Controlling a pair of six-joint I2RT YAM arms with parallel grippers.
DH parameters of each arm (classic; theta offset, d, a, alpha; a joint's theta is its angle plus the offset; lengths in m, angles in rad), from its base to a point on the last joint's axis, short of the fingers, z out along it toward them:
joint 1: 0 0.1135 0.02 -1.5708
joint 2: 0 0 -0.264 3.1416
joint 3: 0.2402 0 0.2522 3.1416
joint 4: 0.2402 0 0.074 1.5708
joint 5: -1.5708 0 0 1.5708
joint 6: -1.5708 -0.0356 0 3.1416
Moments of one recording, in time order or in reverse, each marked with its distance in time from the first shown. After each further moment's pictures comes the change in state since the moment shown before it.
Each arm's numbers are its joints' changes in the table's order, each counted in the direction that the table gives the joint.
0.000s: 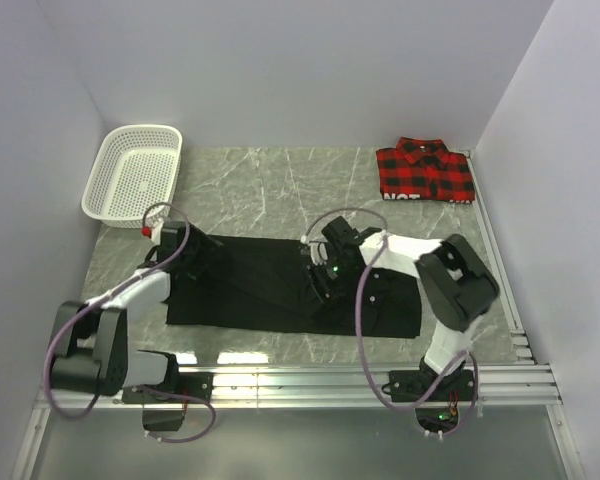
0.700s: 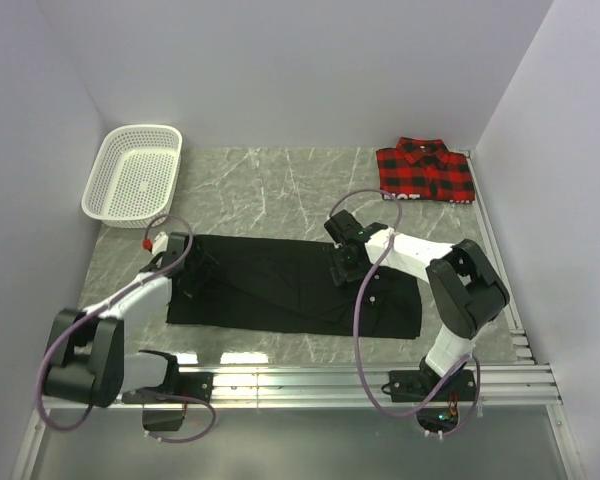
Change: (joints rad) left arm -0.049 -0.110 -0.018 0.270 0.130 -0.002; right arm -0.005 -0.104 0.016 0.031 -0.915 -0.130
